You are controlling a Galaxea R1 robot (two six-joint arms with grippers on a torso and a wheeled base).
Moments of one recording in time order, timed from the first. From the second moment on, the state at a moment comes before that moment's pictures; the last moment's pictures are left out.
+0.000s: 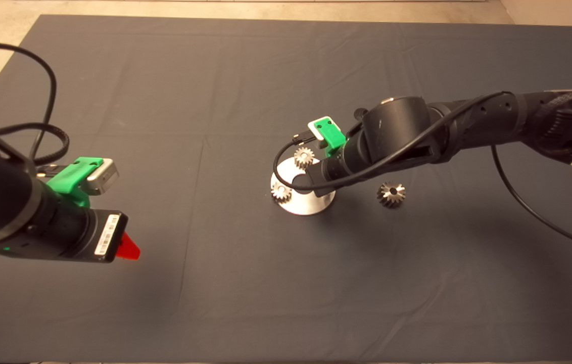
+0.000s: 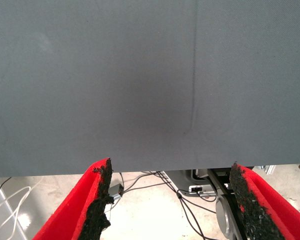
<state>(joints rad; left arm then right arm) -0.64 2.06 -0.50 0.09 1.53 -1.53 0.32 2.75 -1.01 -0.67 -1.53 1.34</state>
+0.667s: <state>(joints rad) -0.63 2.06 -0.49 0.09 1.53 -1.54 0.31 2.72 -1.01 -0.68 -1.53 1.34</state>
